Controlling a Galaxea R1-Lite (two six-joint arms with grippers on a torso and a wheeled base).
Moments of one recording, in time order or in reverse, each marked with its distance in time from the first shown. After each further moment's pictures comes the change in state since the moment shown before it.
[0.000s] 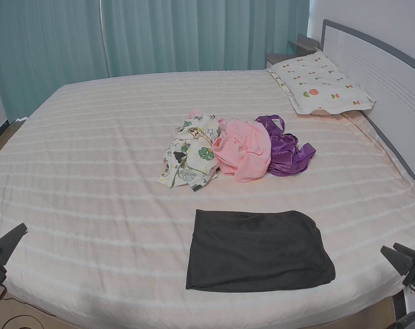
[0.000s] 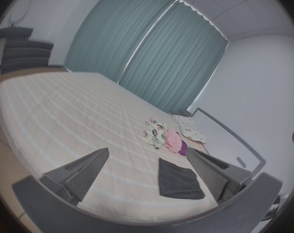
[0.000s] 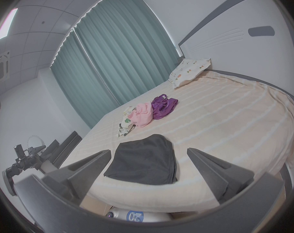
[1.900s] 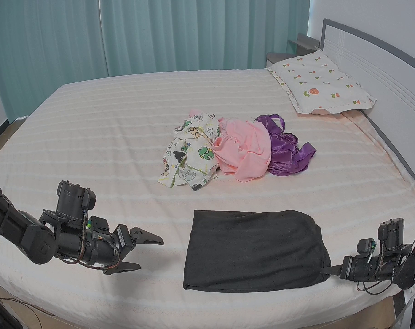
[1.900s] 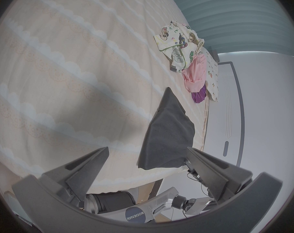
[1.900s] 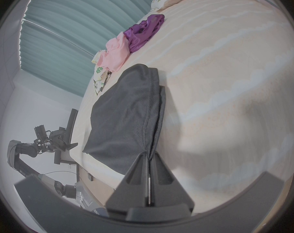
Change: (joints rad) left arm -0.041 1.223 -0.174 -0.369 -0.607 -0.321; right arm 0.173 1.232 0.048 -0.715 0.081 0.075
